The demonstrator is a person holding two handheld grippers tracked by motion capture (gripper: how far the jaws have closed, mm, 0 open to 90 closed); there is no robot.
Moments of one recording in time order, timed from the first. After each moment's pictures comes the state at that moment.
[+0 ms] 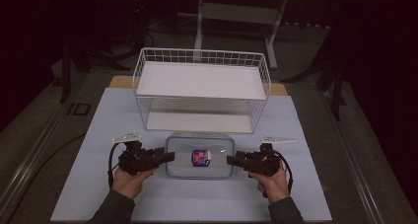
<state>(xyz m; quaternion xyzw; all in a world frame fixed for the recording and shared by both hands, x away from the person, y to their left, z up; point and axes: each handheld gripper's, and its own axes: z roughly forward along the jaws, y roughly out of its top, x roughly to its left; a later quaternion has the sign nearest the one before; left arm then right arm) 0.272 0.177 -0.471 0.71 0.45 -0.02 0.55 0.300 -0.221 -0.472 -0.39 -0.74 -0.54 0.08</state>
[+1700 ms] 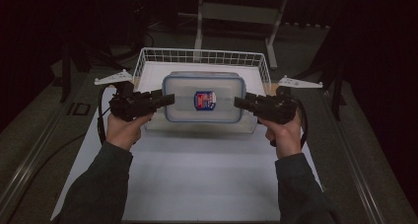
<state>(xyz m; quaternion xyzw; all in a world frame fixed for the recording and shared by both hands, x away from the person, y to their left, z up) 0.332 0.181 -0.331 0.69 0.39 0.06 0.61 0.356 -0.214 -0.322 -0.33 -0.73 -0.60 -0.03</state>
